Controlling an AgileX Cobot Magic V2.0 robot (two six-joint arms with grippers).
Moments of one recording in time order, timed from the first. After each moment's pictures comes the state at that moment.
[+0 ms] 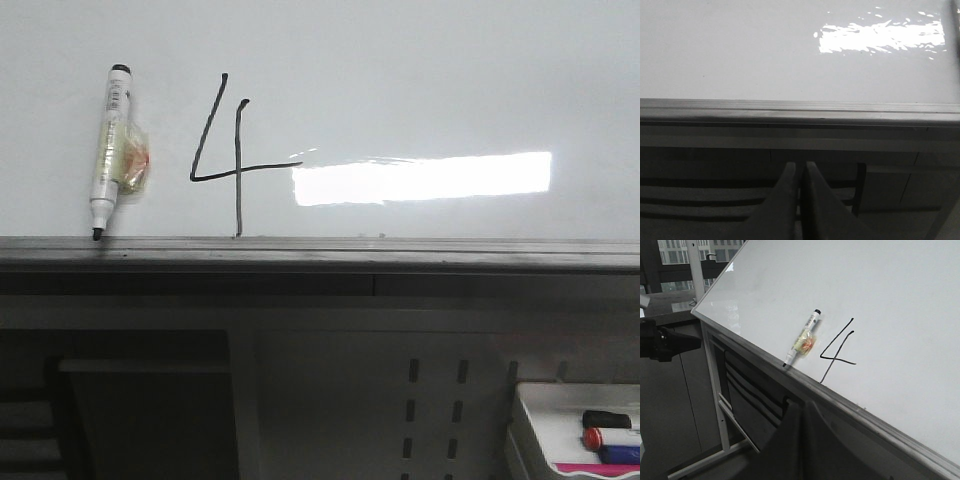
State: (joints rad) left arm -0.03 -0.01 0.00 0.06 0.34 -0.07; right arm 0.82 0.03 -0.19 0.02 0.23 -0.09
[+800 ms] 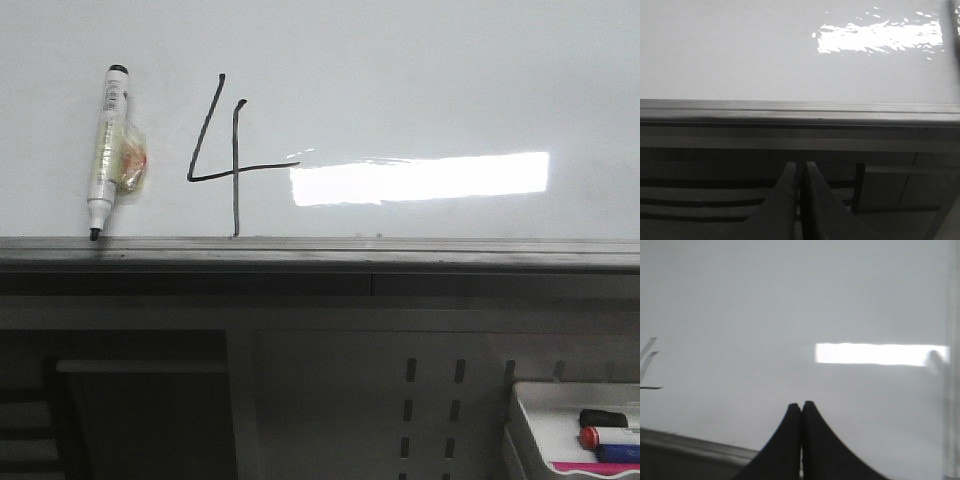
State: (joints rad) left arm -0.03 -0.01 0.00 0.06 0.34 -0.07; right arm 0.11 0.03 -0.19 0.02 0.21 -0.09
